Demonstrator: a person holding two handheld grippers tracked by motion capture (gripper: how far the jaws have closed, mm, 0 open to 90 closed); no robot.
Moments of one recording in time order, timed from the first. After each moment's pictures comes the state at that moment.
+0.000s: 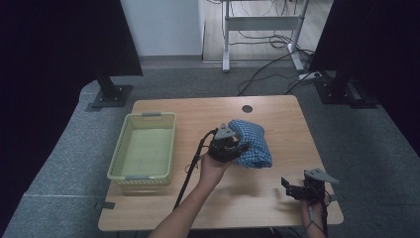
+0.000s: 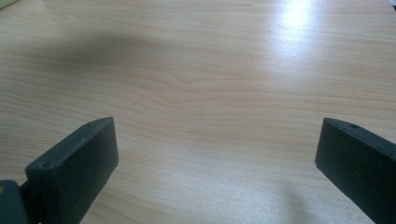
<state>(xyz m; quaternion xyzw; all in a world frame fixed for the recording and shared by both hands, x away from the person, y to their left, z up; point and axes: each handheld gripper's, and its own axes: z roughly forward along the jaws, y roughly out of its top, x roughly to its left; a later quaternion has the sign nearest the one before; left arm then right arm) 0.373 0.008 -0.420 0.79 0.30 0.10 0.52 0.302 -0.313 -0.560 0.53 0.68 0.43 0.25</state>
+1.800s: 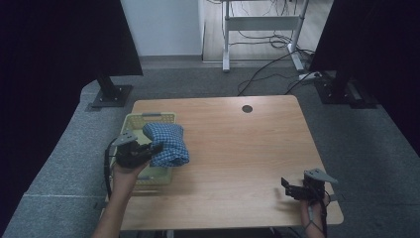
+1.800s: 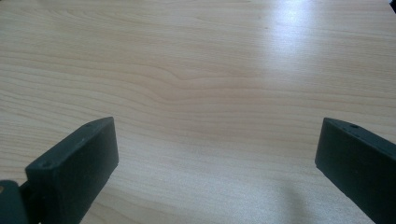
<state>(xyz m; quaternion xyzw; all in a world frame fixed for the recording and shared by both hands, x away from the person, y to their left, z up) 0.349 0.258 -0.415 0.75 0.40 0.16 0.51 0.302 -0.312 -0.560 0.53 0.69 0.42 0.26</state>
